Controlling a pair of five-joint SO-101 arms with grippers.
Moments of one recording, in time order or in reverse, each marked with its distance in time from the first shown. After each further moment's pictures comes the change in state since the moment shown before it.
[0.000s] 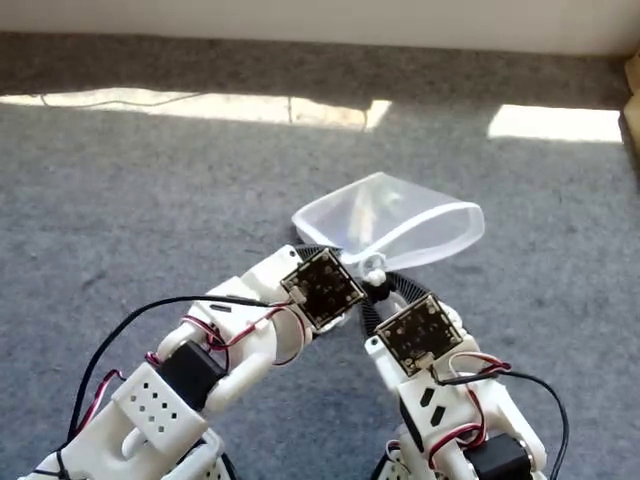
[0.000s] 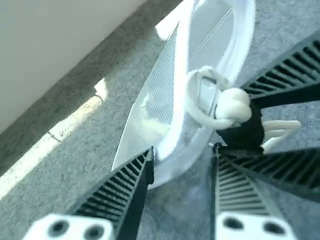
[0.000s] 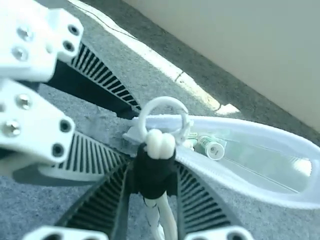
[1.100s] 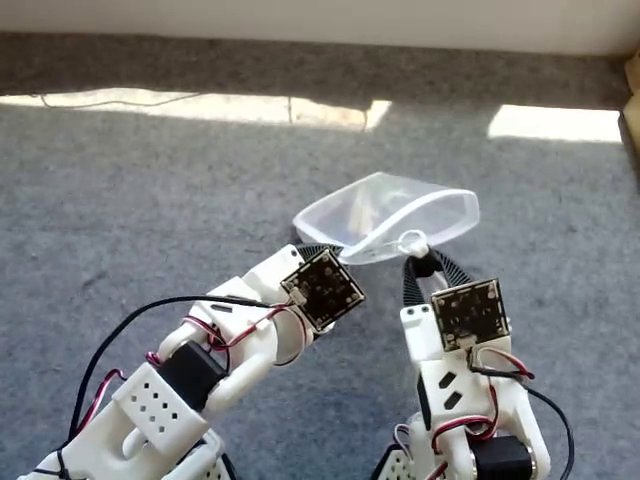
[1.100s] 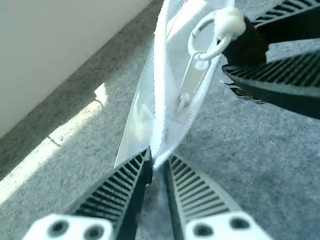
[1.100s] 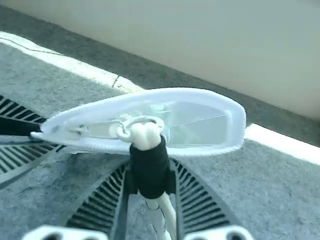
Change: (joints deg) left arm -2.2 -0.1 -0.1 -0.2 -0.1; right arm 16.0 0.3 0.0 -5.2 -6.2
